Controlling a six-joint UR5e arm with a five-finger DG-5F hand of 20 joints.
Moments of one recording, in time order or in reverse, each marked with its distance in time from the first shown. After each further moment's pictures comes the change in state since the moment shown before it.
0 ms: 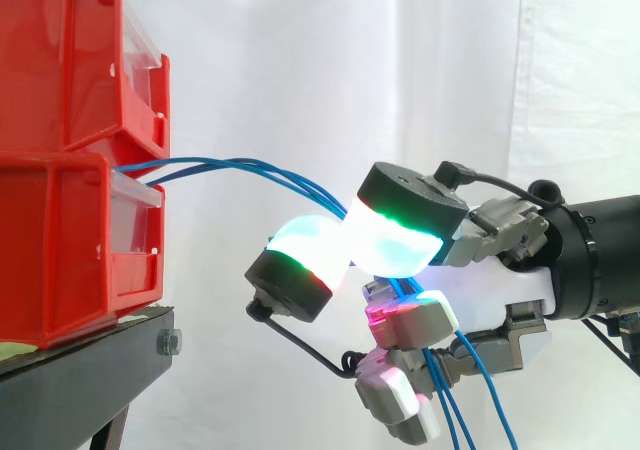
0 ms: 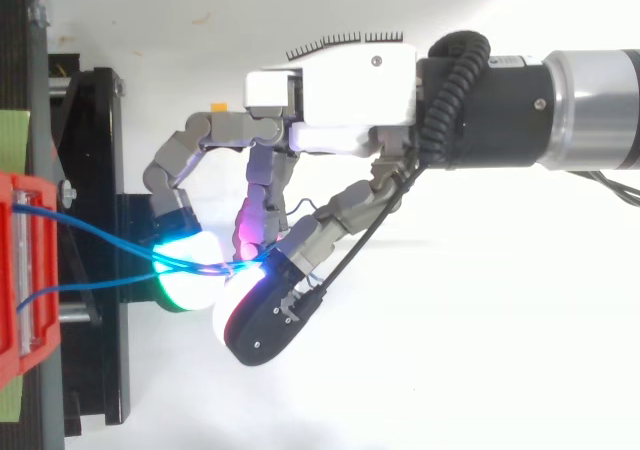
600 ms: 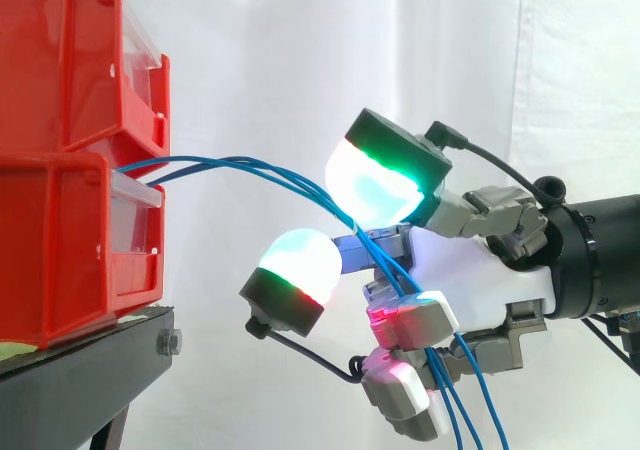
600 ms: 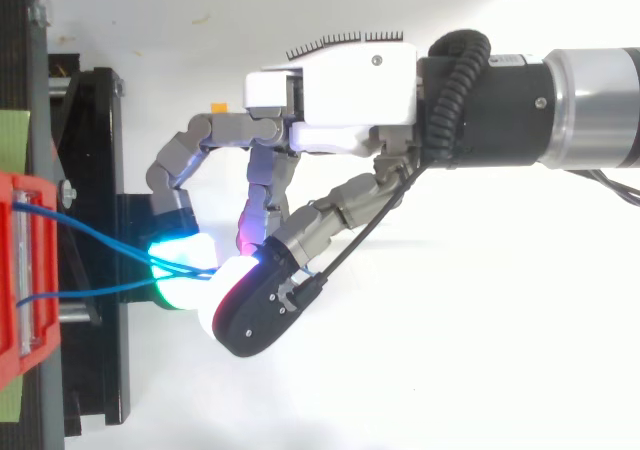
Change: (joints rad) arm -0.001 0.000 0.000 0.000 -0.006 0.000
